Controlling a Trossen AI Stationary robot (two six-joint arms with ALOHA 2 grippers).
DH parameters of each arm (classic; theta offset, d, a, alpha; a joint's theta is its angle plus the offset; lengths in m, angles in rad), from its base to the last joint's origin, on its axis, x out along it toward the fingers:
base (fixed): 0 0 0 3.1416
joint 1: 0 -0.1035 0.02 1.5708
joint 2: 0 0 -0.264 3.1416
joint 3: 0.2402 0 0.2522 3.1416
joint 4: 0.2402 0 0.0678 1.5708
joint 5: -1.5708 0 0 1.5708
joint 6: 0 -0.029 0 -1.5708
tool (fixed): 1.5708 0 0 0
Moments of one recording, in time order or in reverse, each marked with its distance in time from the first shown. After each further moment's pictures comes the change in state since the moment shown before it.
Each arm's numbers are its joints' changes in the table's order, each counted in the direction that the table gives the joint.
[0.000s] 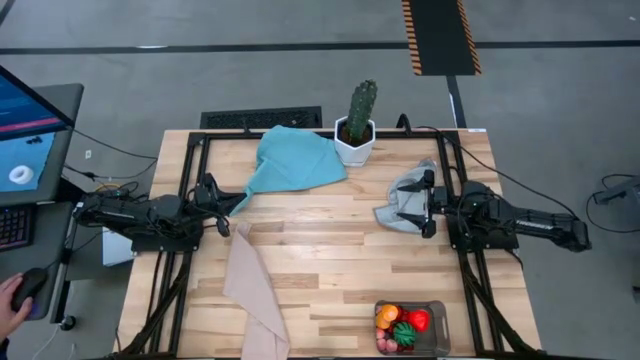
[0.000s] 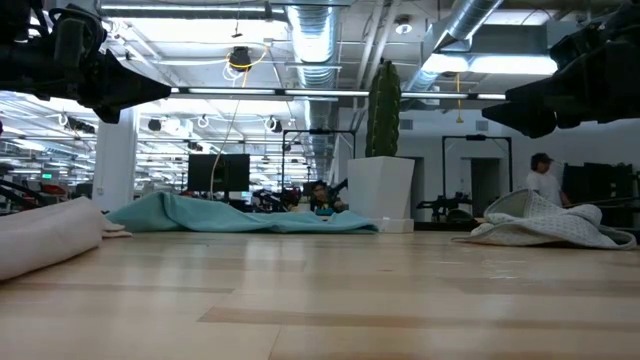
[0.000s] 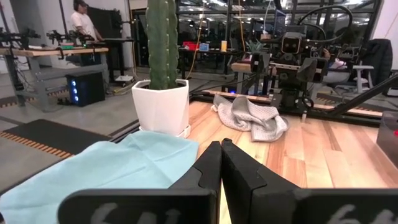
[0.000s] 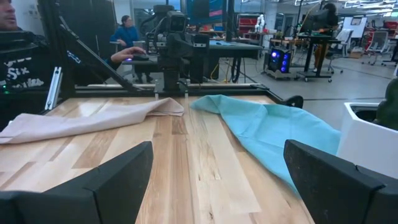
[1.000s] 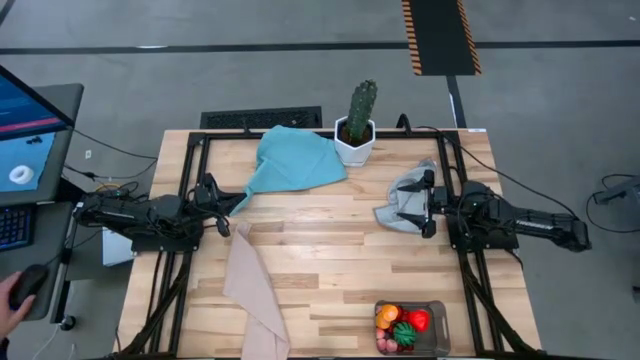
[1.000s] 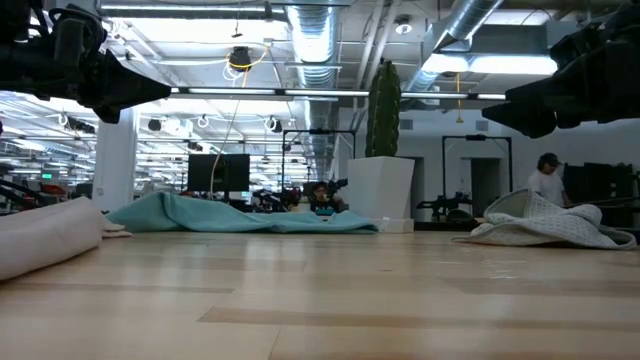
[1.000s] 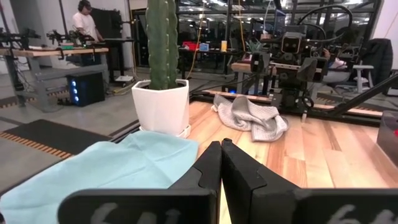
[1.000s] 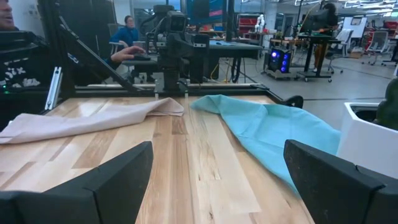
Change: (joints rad) left arm 0.000 0.000 0.000 0.000 0.000 -0.006; right arm 0.000 0.000 0.000 0.000 0.000 0.000
